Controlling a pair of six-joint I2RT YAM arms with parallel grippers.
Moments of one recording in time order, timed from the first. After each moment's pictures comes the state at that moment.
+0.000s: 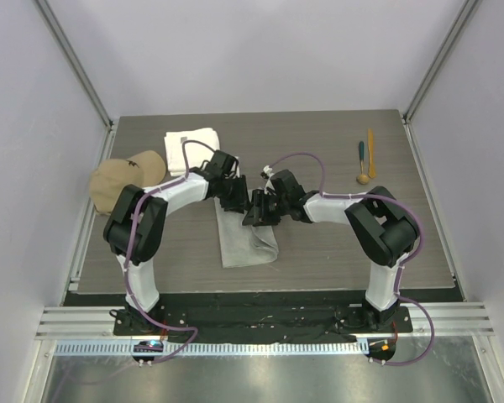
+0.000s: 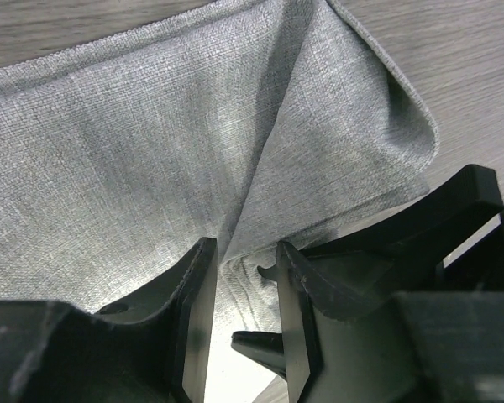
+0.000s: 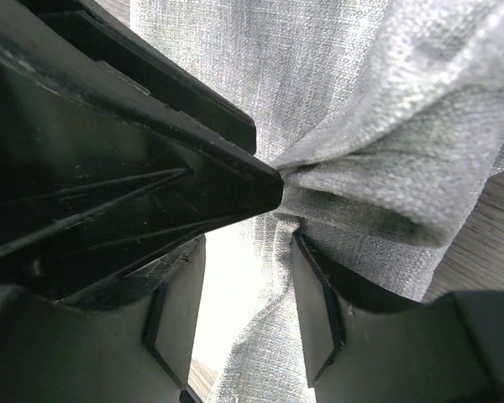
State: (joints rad) left arm -0.51 1.89 1.24 -0.38 0.29 -0.59; right arm 0.63 1.88 1.00 0.09 -0.40 0.65
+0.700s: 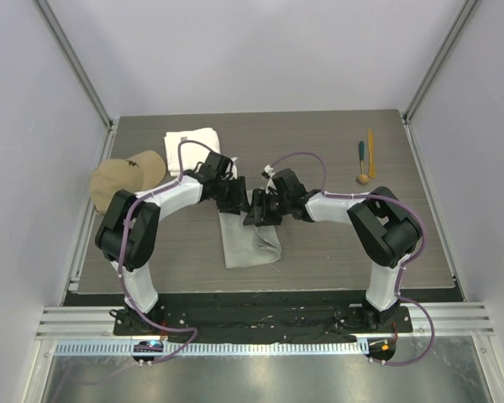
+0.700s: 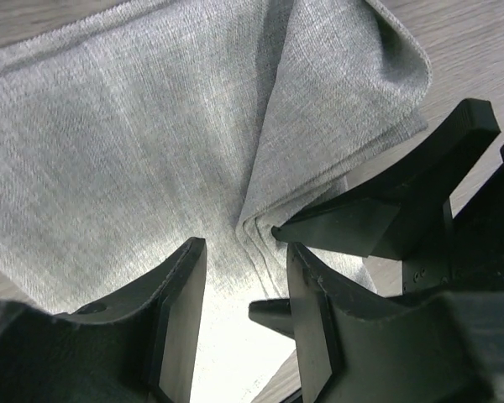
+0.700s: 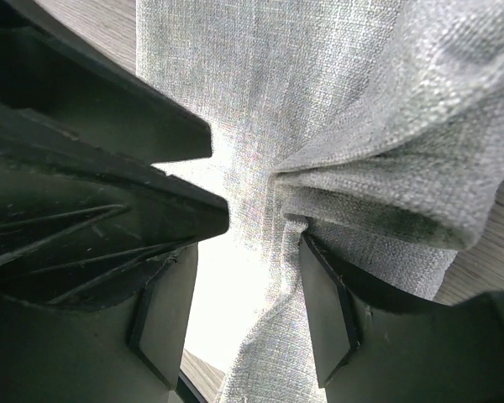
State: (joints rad) left arm -0.49 1.82 1.18 -0.37 0.33 -0.52; right arm 0.63 1.86 1.01 0.06 -0.41 0.63
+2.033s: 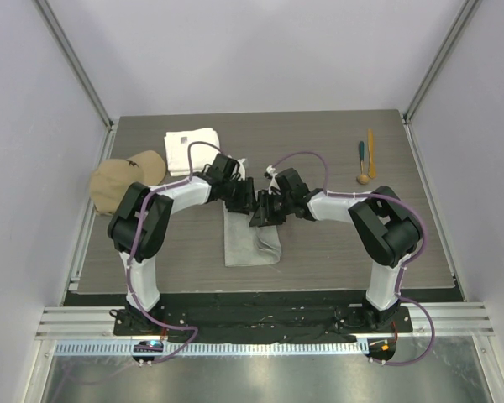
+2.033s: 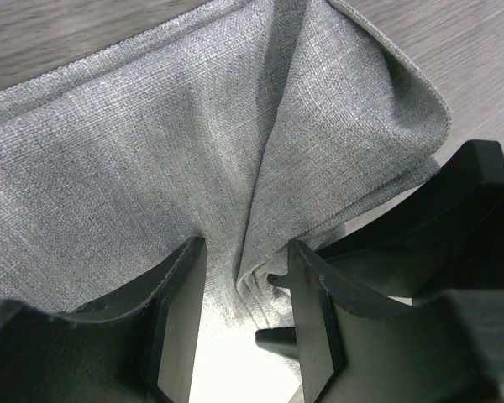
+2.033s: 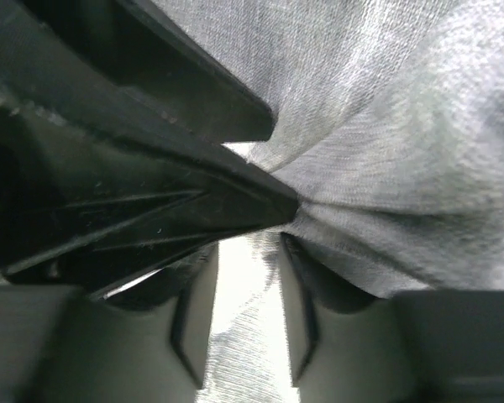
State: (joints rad) left arm -0.51 1.93 1.20 -0.24 0.40 -0.50; right arm 0.61 1.86 1.00 0.02 -0.43 0.57
